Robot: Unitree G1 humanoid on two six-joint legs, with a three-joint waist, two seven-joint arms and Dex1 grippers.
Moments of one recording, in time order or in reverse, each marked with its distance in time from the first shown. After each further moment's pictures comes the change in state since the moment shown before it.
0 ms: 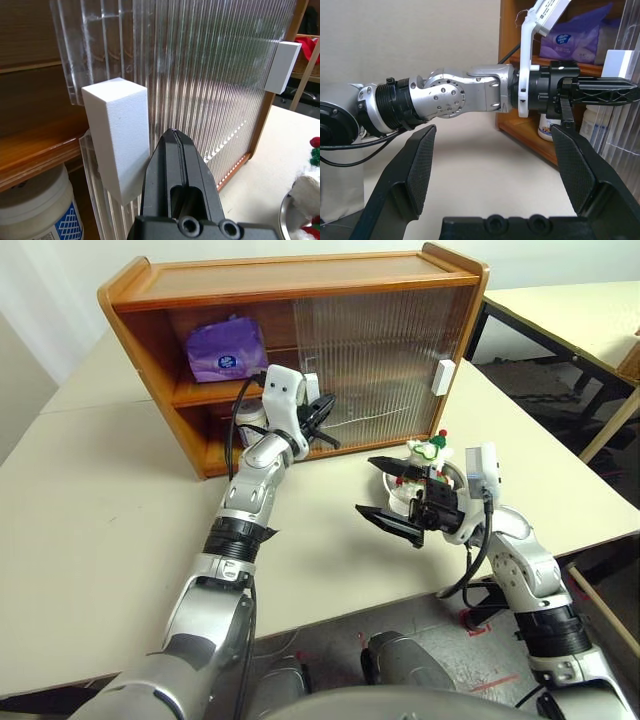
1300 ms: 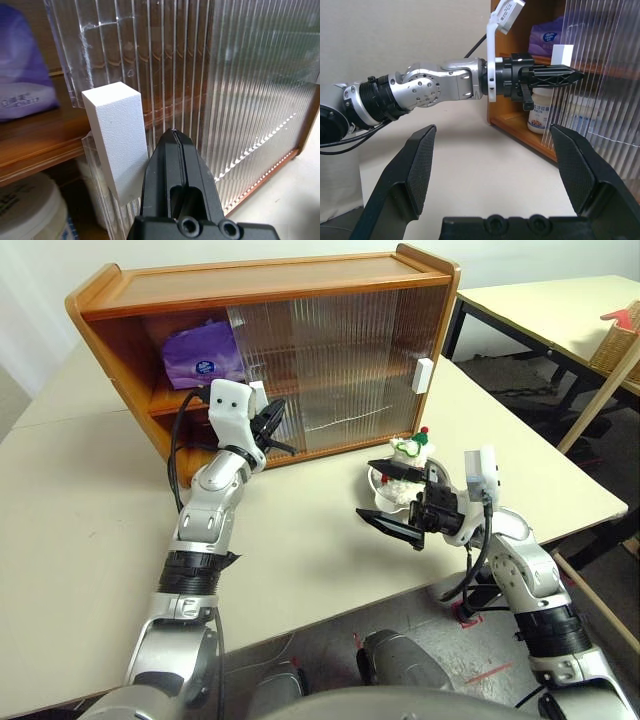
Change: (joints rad) left arm 0.192 0.136 0.081 -0.242 0.003 0.064 0.107; right arm -0.001 -0.009 0.009 0.028 0.000 -0.024 0.022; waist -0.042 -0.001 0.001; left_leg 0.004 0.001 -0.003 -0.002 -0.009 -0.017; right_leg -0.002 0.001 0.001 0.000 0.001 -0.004
